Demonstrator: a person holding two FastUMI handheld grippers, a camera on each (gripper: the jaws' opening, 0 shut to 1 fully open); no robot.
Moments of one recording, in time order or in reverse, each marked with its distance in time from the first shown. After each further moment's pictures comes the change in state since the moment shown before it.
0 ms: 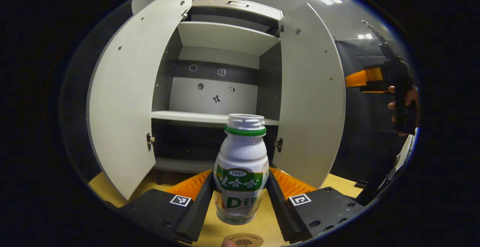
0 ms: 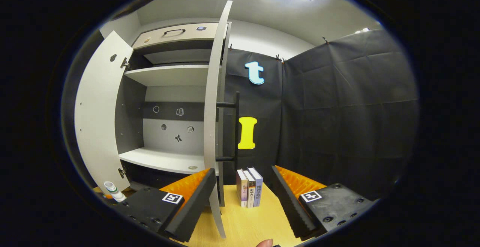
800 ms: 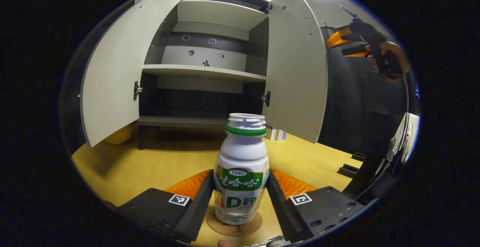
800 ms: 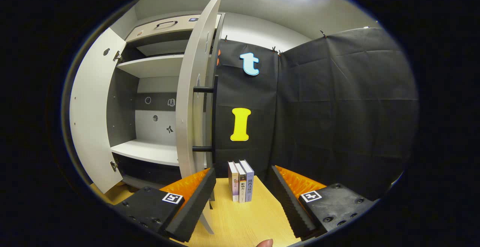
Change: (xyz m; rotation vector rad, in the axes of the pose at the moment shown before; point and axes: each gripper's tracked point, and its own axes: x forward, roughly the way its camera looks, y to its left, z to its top) left arm -0.008 -0.010 -0.122 0.017 0.106 -0.066; right arm 0.011 -0.029 -0.021 -0.013 0.077 -0.033
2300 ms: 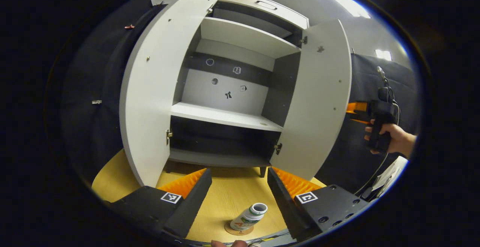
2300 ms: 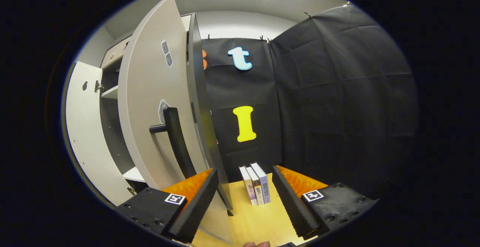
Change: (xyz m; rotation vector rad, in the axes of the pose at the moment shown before) left arm -0.083 0.071 0.221 -0.152 -0.044 0.115; right arm 0.050 0.006 0.039 0.213 0.056 0.046
